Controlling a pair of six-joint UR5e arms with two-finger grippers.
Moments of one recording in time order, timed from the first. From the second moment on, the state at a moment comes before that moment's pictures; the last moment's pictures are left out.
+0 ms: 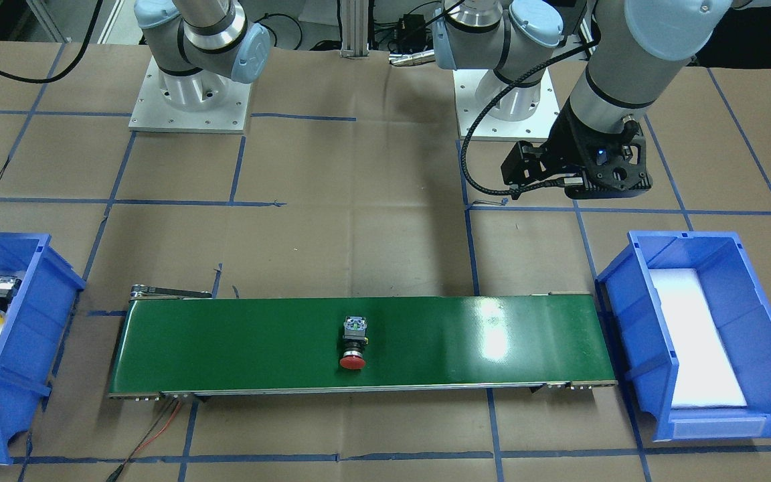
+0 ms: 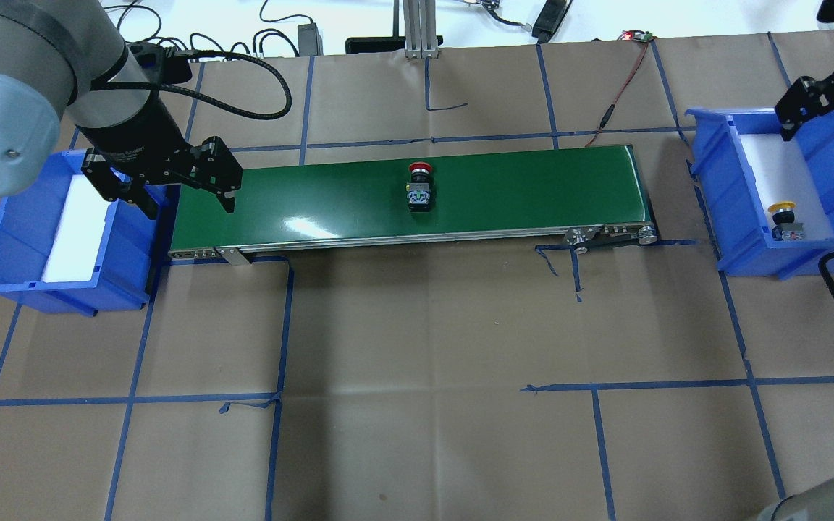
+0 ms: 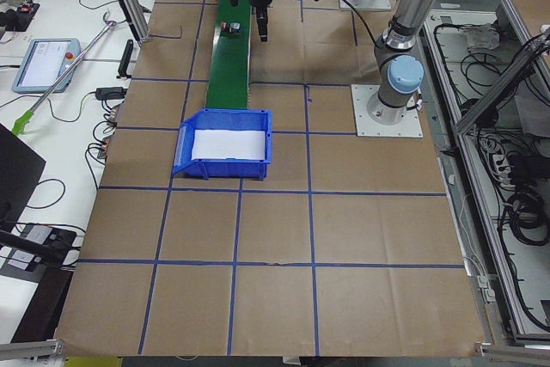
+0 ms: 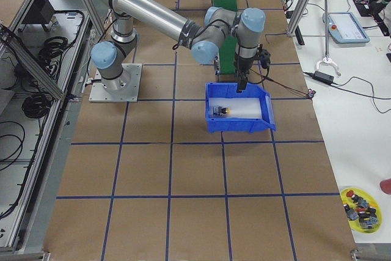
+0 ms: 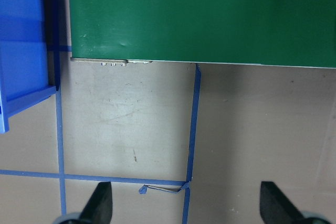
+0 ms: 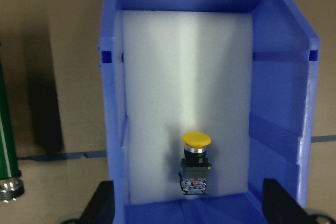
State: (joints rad) left arm -1.51 -1.59 -1.65 -1.55 1.59 0.00; right arm 1.18 -1.28 1.48 -1.85 -1.68 -0.37
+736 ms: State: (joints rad) left arm -1.52 -1.58 -1.64 -1.50 1.57 -0.01; right arm 1.48 -1.38 1.49 -1.79 -1.48 0.15
